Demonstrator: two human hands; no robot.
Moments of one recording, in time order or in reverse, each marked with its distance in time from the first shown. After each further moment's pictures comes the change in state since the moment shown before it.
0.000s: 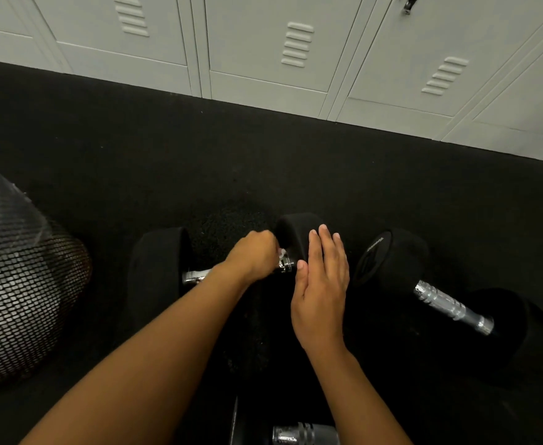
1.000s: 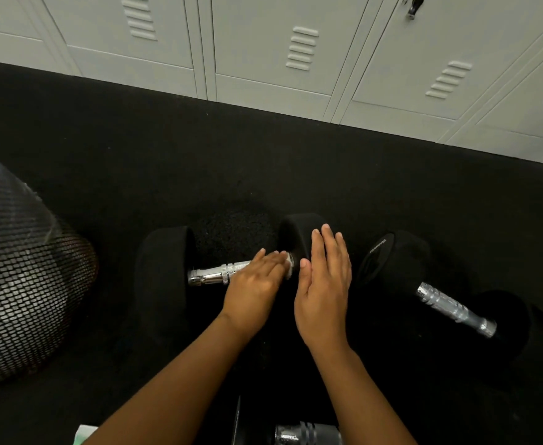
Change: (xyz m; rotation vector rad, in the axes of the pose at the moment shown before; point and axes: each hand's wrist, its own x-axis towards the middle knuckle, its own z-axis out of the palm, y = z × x) left_hand -0.039 -0.032 0.061 0.075 0.679 0.568; right_hand 0.004 -0.001 0.000 0.005 -0.015 -0.005
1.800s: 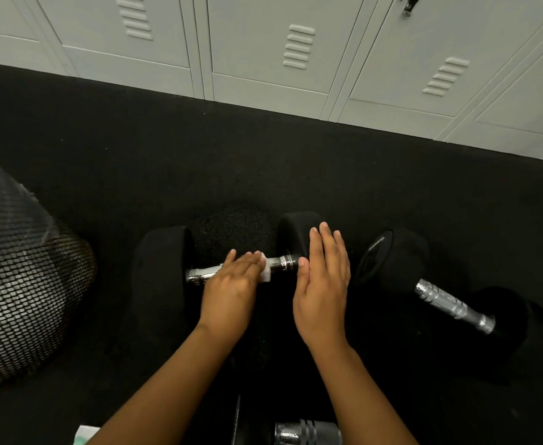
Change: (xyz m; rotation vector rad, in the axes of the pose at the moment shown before) left_hand -0.015 -0.006 -0.026 0.073 -0.054 -0.167; right_hand -0.001 0.002 0.001 0.002 0.011 -0.017
